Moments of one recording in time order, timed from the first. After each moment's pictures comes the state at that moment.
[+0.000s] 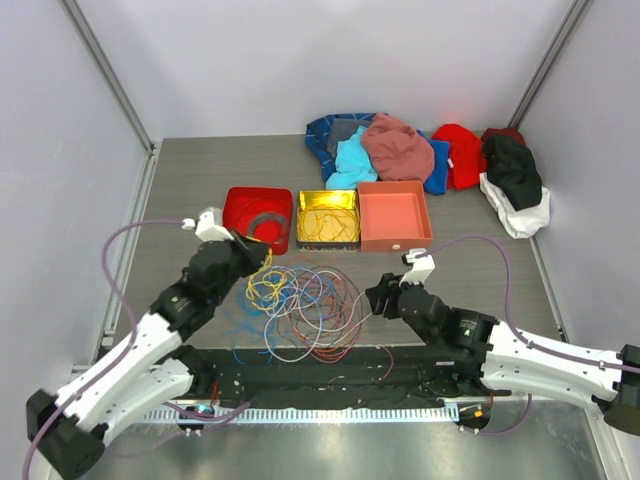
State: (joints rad) left arm -0.63 0.83 0.58 -0.16 -0.31 -0.88; right arm 1.10 0.69 0.40 -0.22 0.59 0.71
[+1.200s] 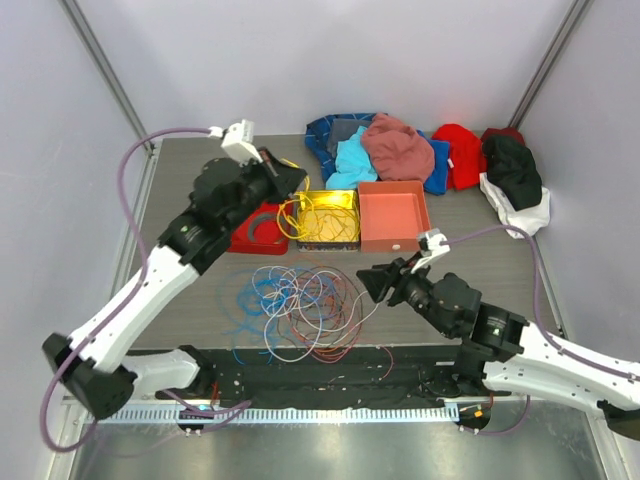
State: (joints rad) left arm -0.63 1.15 1.27 -0.20 -0.07 -0.65; right arm 1.12 0.62 0.58 -0.11 0.44 0.58
